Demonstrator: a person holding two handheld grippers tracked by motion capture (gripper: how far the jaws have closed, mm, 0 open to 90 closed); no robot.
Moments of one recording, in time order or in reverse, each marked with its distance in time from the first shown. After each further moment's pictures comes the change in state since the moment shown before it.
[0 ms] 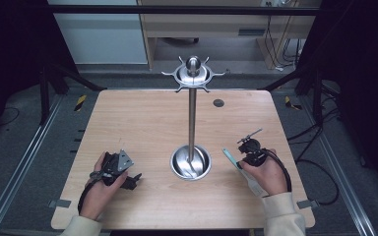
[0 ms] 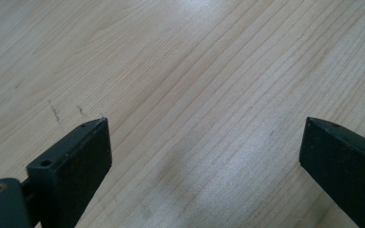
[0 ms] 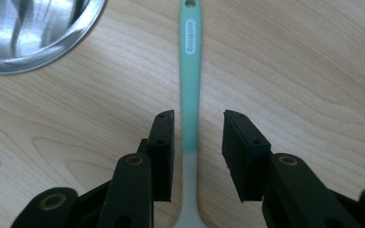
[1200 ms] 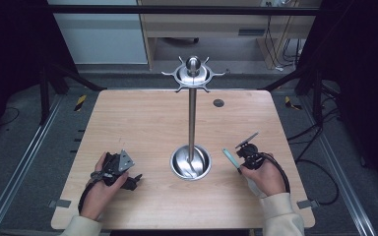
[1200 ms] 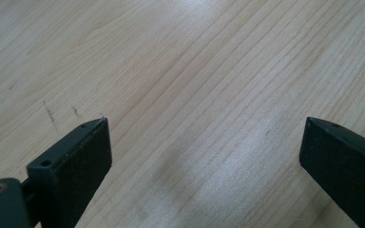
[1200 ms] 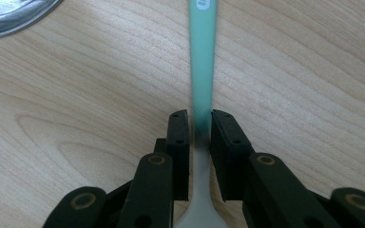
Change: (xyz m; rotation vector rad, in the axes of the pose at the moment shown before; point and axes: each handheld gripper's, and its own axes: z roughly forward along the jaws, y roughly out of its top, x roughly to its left) left arm -0.001 0.001 0.001 0.008 -0.007 0.012; right arm 0.001 -0.006 0.017 0.100 0.024 0.011
